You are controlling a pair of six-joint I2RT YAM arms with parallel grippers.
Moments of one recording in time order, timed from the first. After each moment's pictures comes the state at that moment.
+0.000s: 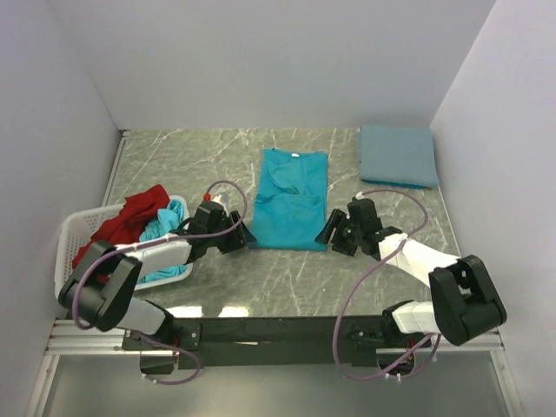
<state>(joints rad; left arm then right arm) -0.50 1.40 0.56 0.10 0.21 -0.83 0.37 1.30 0.55 -0.13 -0.17 0.77</state>
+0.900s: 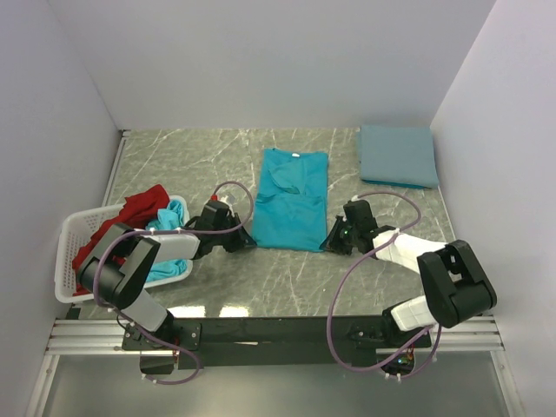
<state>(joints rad) -0.50 1.57 0.58 0.22 0.27 -0.85 0.37 1.42 0.55 -0.06 -0.20 0.78</state>
